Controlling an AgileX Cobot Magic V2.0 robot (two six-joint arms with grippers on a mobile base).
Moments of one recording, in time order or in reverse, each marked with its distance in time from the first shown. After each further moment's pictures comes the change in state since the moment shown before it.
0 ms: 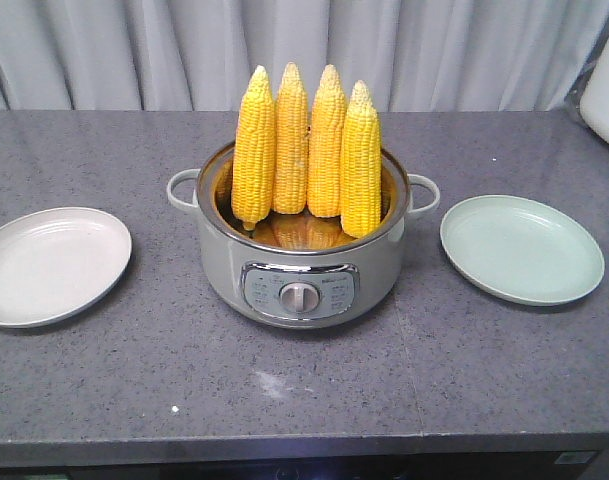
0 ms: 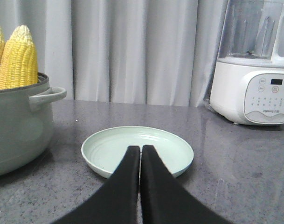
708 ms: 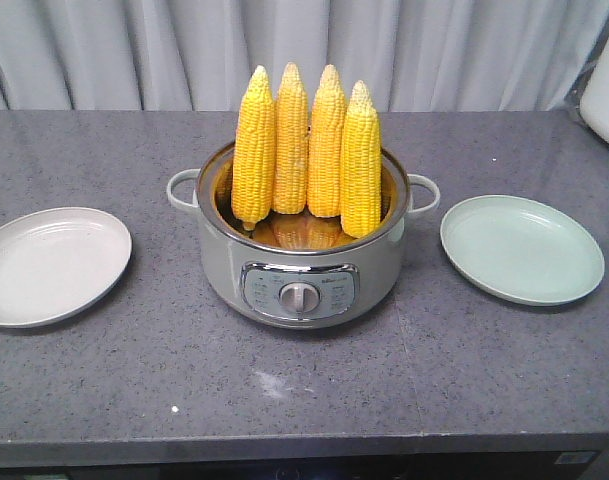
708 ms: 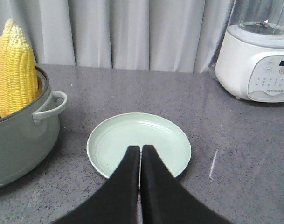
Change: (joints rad) left arm 0.000 0.552 -0.784 -0.003 0.456 -0.104; right arm 0.000 0.500 -0.667 0.015 0.512 -0.011
